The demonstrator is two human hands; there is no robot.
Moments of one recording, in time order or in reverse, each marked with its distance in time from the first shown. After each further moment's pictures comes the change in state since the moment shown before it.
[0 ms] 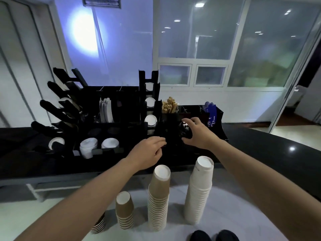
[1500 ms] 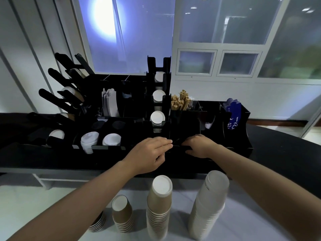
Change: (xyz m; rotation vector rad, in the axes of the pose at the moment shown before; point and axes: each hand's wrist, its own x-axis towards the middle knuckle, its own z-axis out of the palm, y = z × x) left_hand 0.021 -0.028 0.027 0.115 0.131 0.177; right_hand 0.075 0.041 0.080 -0.371 -0.452 -0.310
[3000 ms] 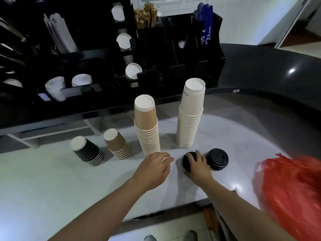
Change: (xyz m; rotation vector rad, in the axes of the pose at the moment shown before) left_hand -0.205 0.189 0.102 -0.206 -0.432 -0.183; right_hand -0.233 -0.228 0.300 0.564 -0.179 0.718
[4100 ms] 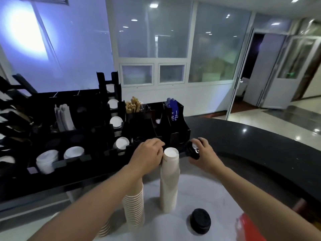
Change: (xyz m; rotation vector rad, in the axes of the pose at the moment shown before) left_hand 0.173 0.013 -0.201 -0.008 0.312 0.068; right_hand 0.005 0.025 -0.306 0.227 0.640 -0.200
